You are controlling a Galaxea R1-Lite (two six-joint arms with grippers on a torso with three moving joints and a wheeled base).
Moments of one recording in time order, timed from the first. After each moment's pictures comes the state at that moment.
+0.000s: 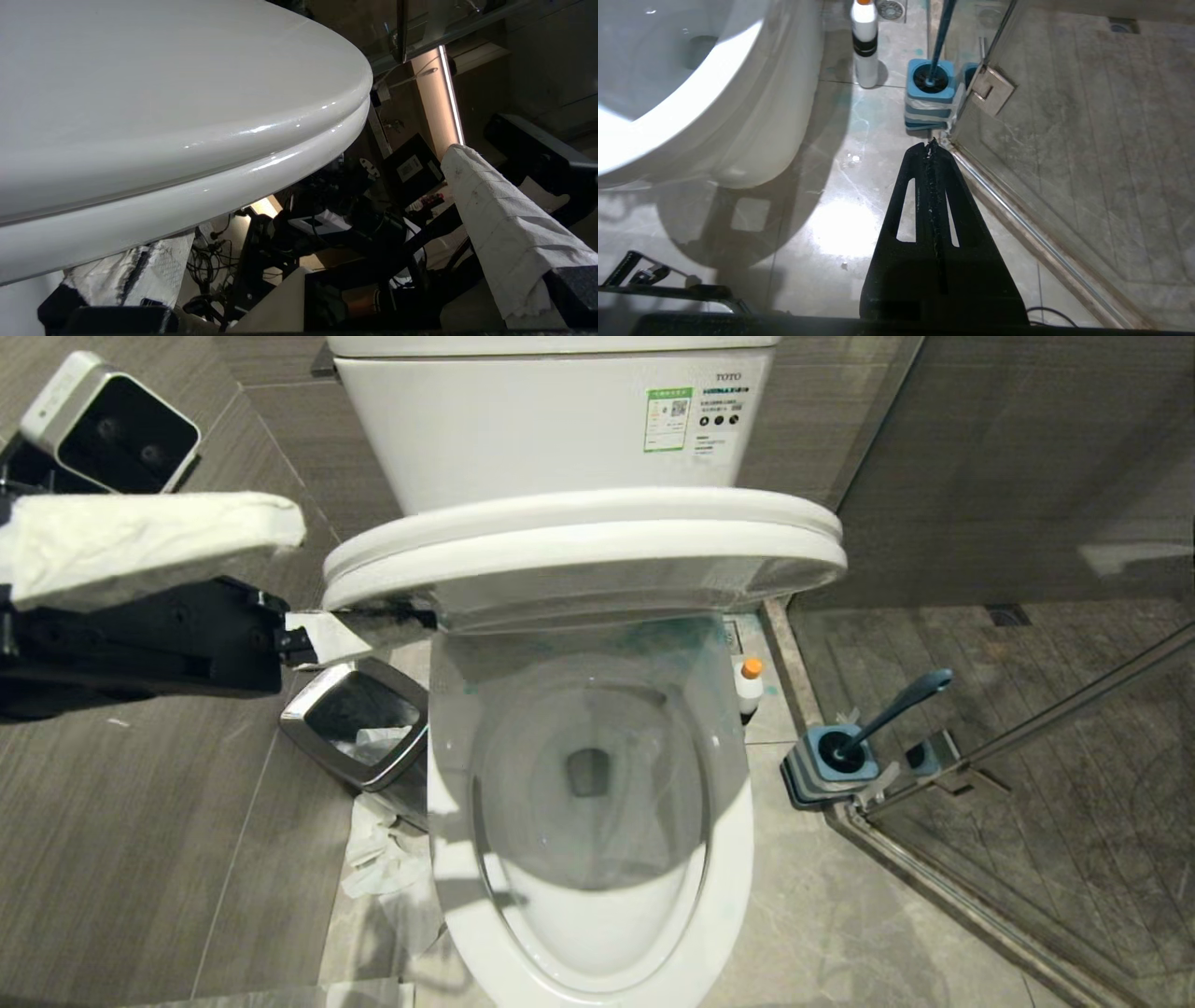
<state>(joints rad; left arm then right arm) -0.25 1.34 -0.89 -0.81 -1.25 -0.91 0.00 0.00 0.00 0.00 0.02 -0.06</state>
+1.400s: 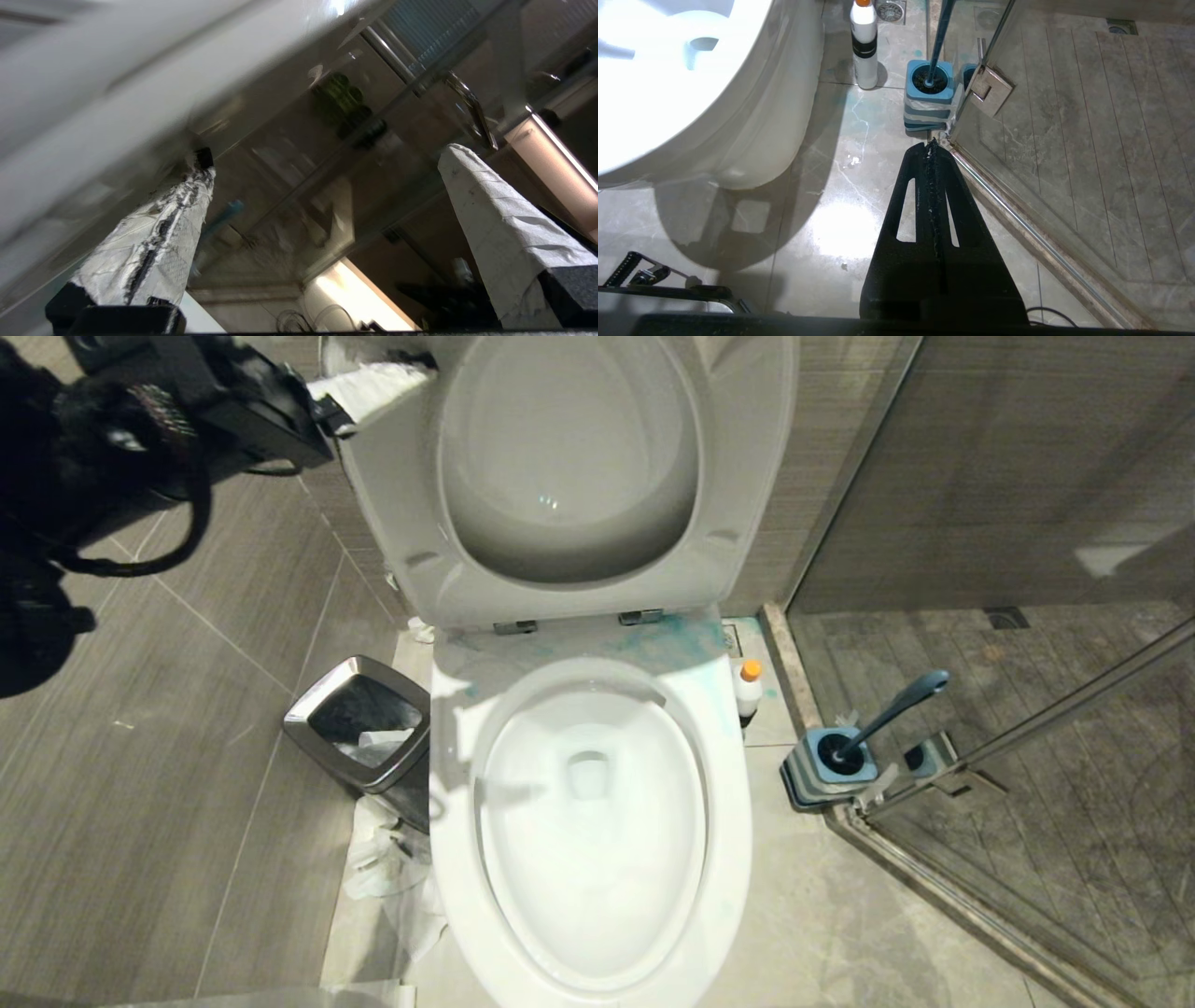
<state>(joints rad) -0.19 1.66 -1.34 -0.96 -0.98 -0.81 0.00 0.00 0.00 0.00 0.02 -0.06</state>
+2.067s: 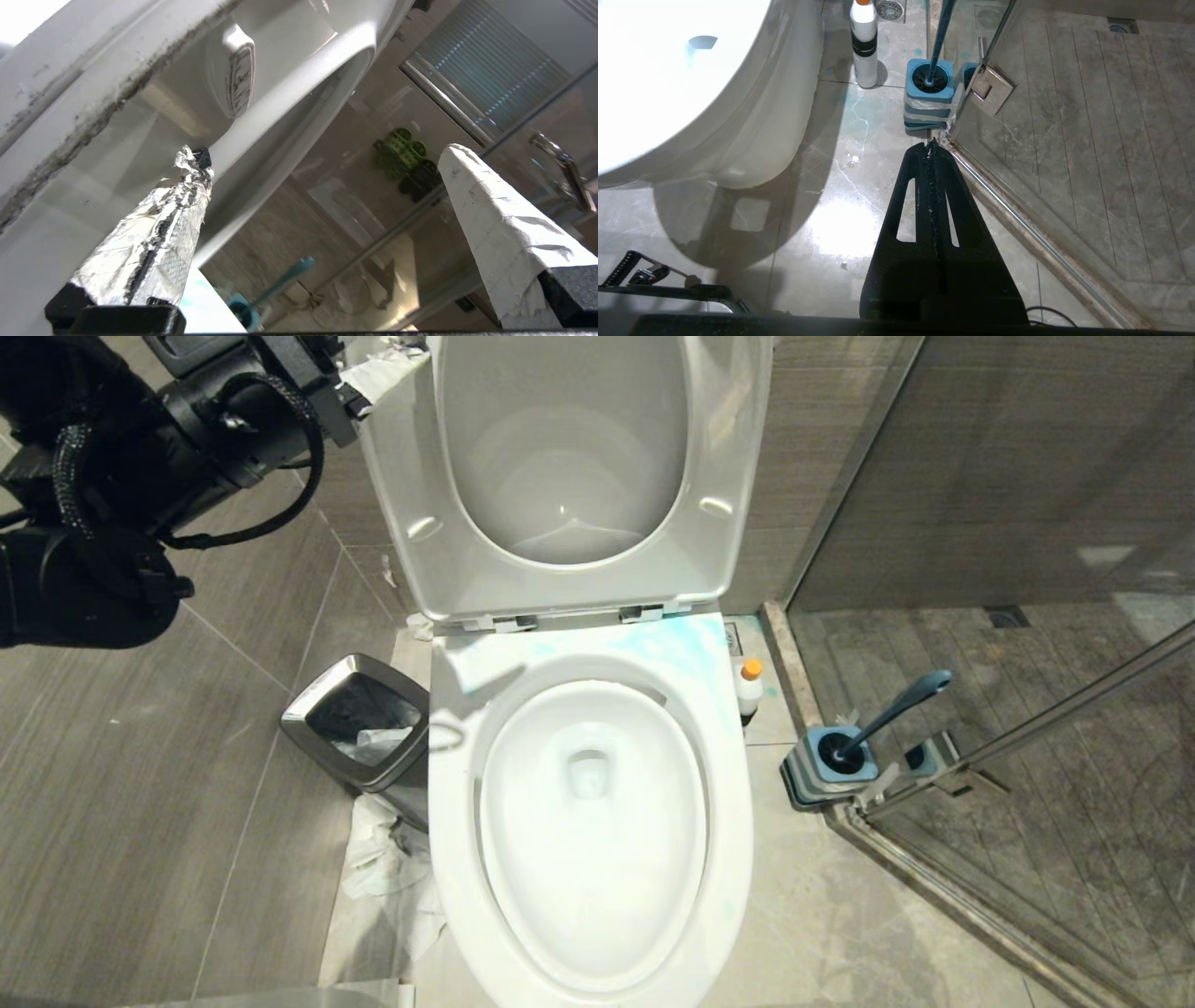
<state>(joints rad) -0.20 1.82 -1.55 -0.96 -0.78 -0.77 0.00 0.00 0.00 0.00 0.02 -0.06</state>
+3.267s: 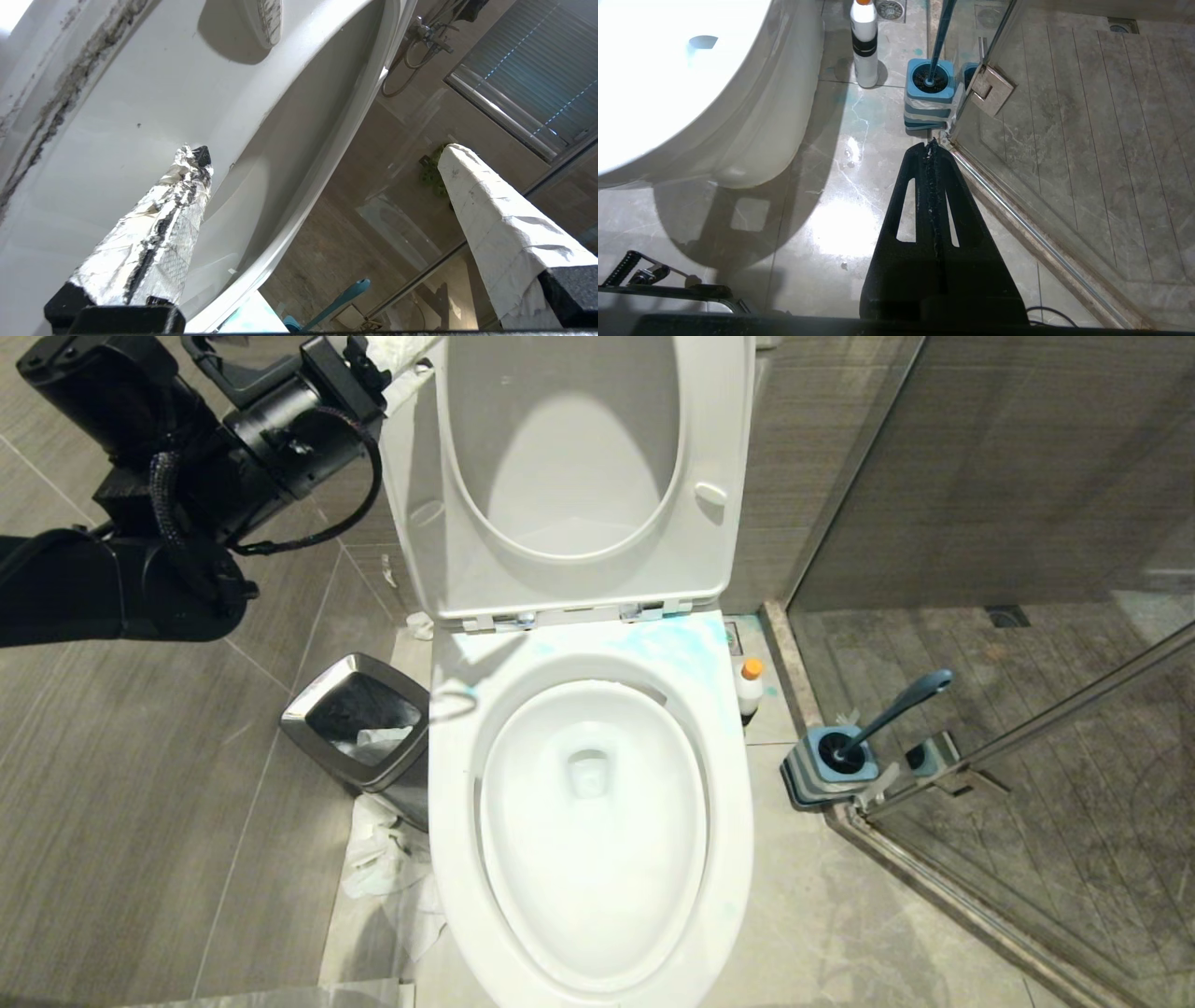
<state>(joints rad) -0.20 1.96 -1.67 -0.97 -0.69 -0.68 0.00 0.00 0.00 0.00 0.02 -0.06</state>
